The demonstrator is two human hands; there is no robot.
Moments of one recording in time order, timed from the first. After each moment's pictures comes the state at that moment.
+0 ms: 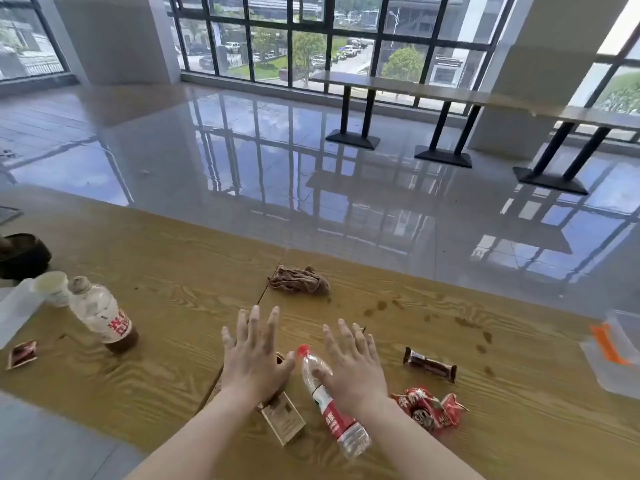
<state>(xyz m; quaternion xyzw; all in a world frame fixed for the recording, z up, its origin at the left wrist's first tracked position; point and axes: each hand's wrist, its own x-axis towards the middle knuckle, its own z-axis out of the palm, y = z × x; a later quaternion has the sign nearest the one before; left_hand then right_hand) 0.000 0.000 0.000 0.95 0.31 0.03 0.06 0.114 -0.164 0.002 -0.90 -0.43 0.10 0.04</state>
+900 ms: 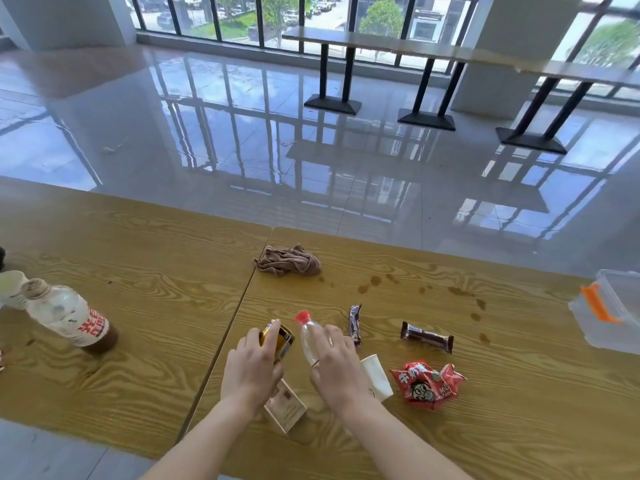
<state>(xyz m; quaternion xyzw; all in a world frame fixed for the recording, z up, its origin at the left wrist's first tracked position) -0.007 0.000 -0.037 0.95 0.28 0.00 0.14 0.088 -0.144 -0.025 -0.90 -0.38 0.11 0.18</state>
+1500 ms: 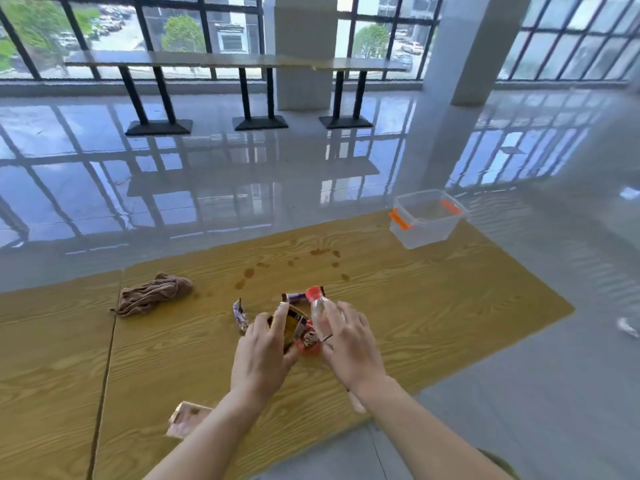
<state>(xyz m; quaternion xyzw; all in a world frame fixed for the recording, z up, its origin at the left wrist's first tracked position) 0.048 -0.153 0.018 0.97 -0.01 0.04 0.22 0.057 -0.325 0.051 -0.97 -0.13 -0.03 0.22</state>
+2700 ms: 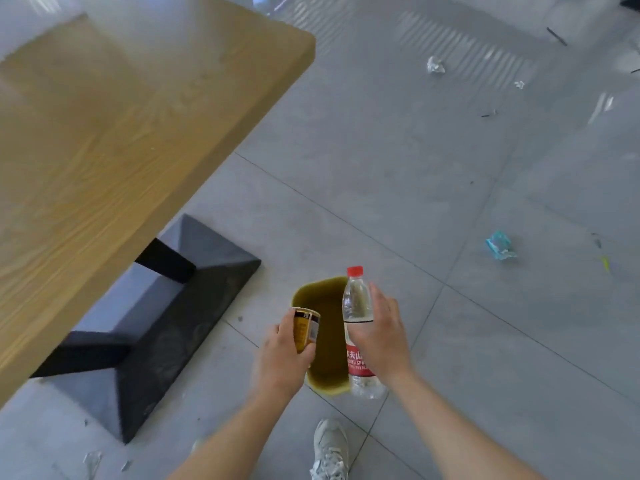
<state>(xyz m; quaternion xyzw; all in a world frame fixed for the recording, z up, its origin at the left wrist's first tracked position) -0.052 -0.652 -0.315 0.91 -0.15 -0.29 0.26 -0.137 -0.807 -0.333 -0.83 0.40 -0.02 0.40</state>
